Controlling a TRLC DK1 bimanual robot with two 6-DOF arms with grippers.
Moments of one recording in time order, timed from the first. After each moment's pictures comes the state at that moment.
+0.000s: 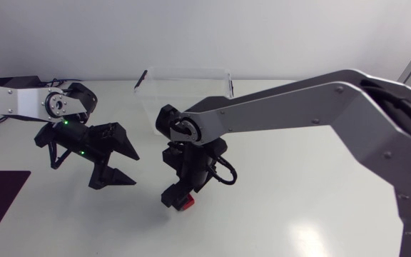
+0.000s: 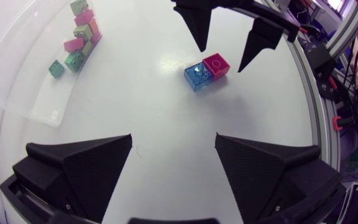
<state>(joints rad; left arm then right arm) -0.07 1.74 1.05 -0.75 0.56 1.37 0.84 2.14 1.52 -0.86 -0.18 -0.04</state>
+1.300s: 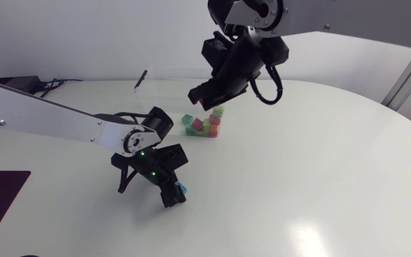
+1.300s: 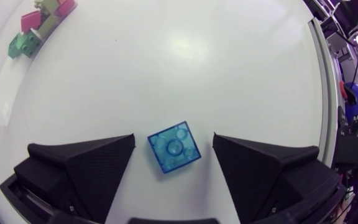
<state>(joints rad) -0.51 1.93 1.03 -0.43 0.31 0.59 0.59 1.91 1.78 -0.90 -0.04 -0.02</state>
